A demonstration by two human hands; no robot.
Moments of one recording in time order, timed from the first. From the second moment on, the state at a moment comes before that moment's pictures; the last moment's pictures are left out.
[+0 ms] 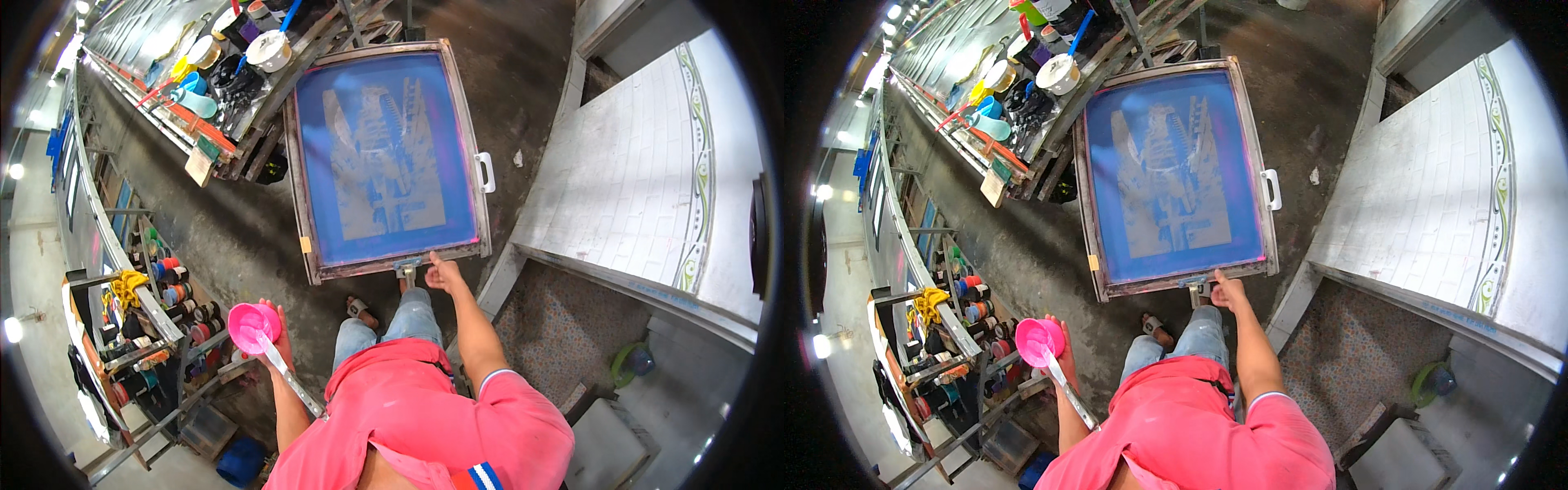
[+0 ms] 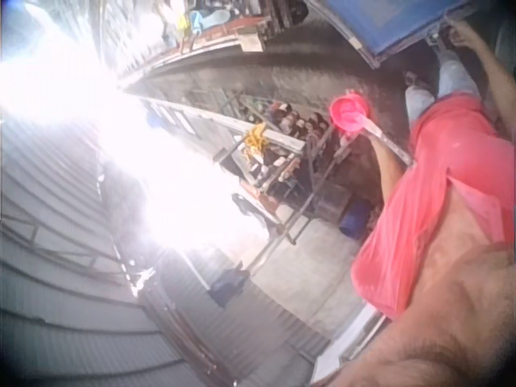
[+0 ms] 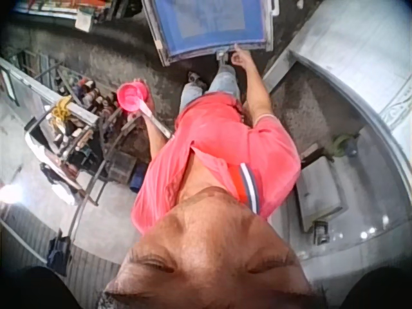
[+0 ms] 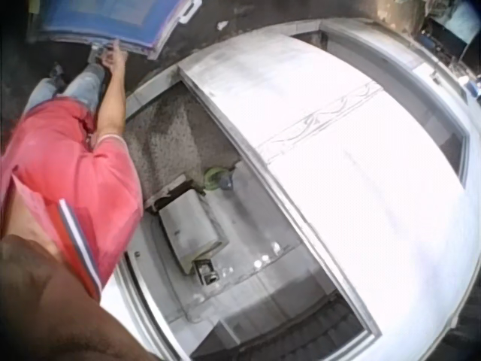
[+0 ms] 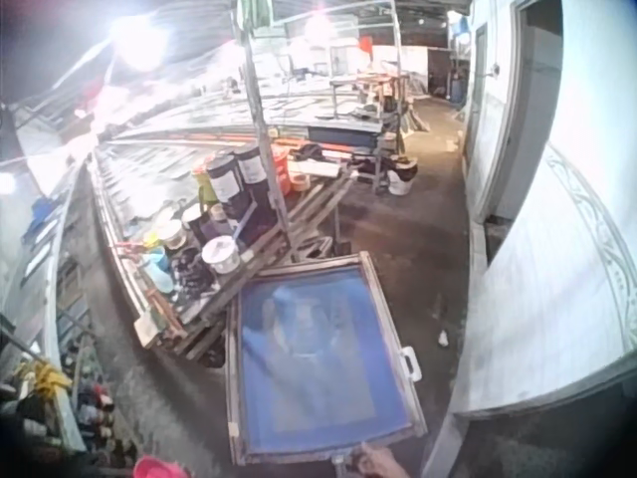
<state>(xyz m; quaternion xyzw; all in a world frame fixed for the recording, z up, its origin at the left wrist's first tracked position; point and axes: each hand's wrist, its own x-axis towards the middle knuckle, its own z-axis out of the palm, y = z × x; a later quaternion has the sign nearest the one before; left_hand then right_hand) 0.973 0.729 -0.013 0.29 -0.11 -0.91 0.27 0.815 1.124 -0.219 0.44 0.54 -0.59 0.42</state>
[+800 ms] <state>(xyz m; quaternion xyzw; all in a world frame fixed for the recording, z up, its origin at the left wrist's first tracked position) 1.036 0.755 0.006 0.37 -0.13 -0.84 0.37 0.638 0.995 -0.211 -0.22 0.96 -0.16 0.04</state>
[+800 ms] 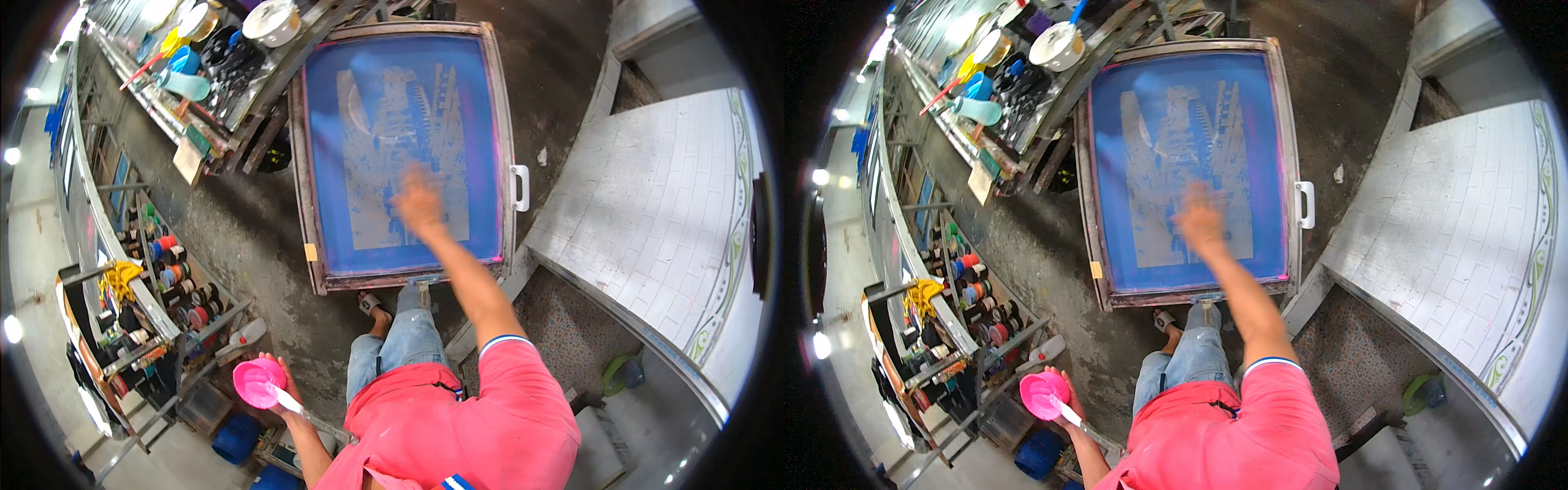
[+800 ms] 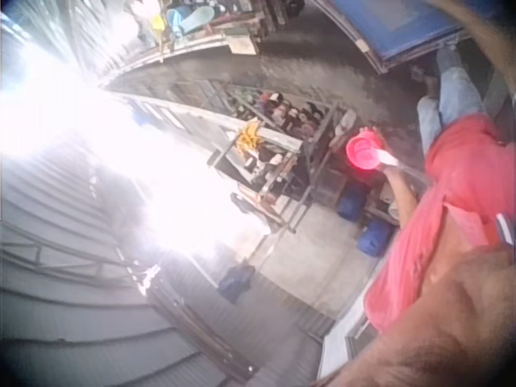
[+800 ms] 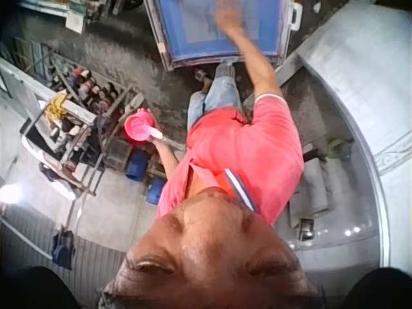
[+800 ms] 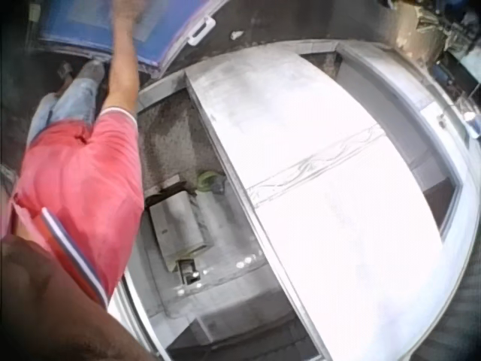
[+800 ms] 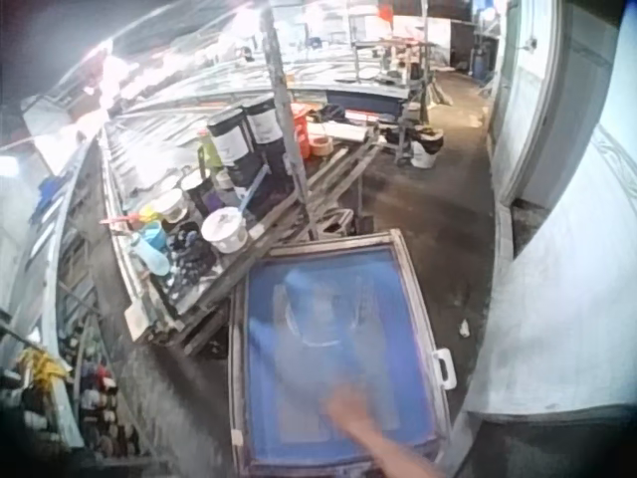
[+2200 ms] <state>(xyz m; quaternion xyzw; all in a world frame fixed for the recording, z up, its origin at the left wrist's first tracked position) 1.003 0.714 -0.059 0.20 -0.08 -0.97 0.07 0.906 0.844 0.207 -0.55 0.78 0.19 0.21</state>
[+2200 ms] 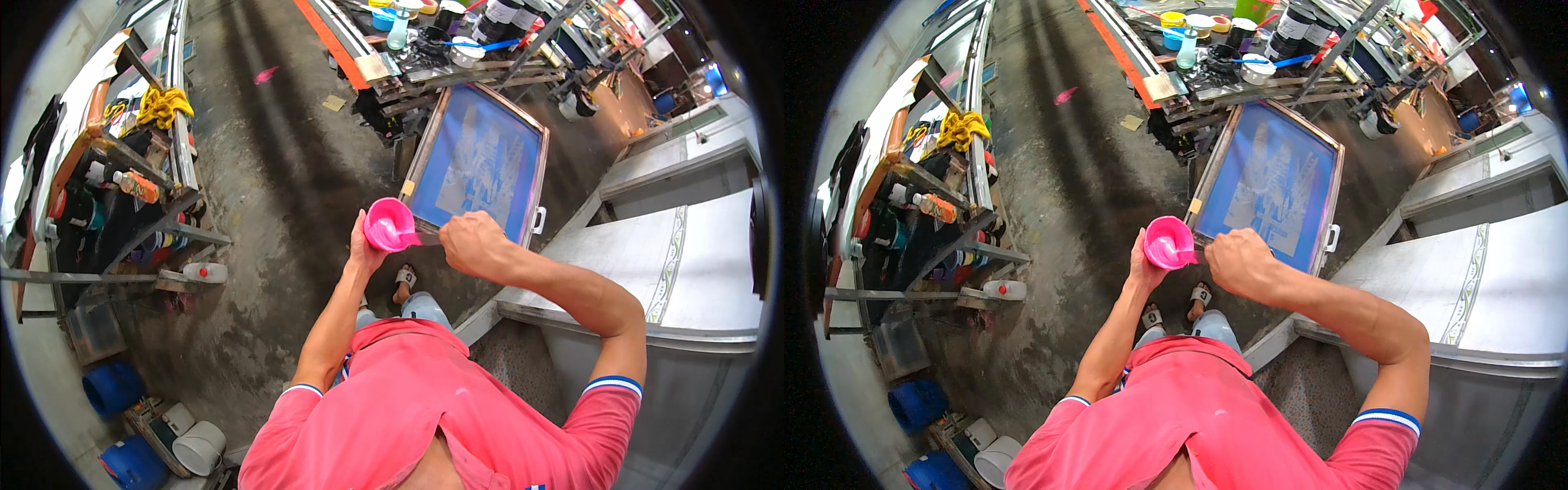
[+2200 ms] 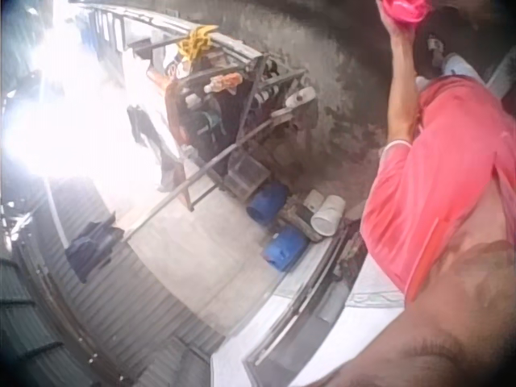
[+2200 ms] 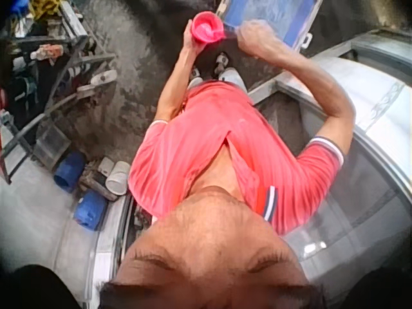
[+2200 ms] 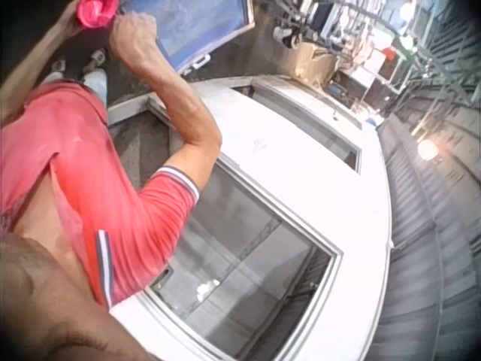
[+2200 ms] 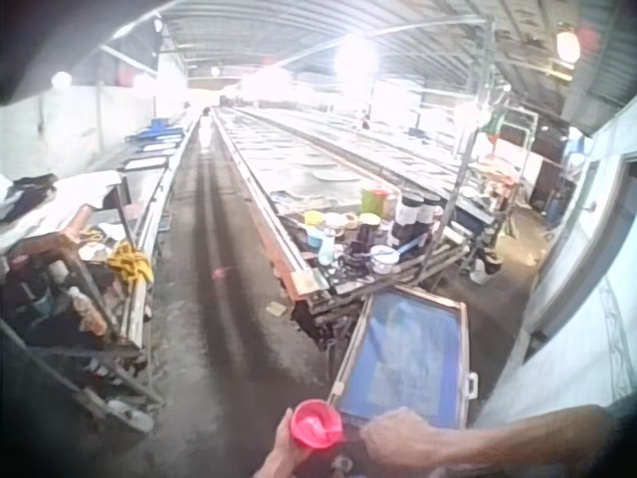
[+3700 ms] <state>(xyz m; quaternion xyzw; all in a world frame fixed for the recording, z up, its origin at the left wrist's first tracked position) 0.884 0.865 -0.067 0.23 -0.09 -0.96 0.16 0.749 1.007 0.151 -0.54 0.79 0.07 0.26</state>
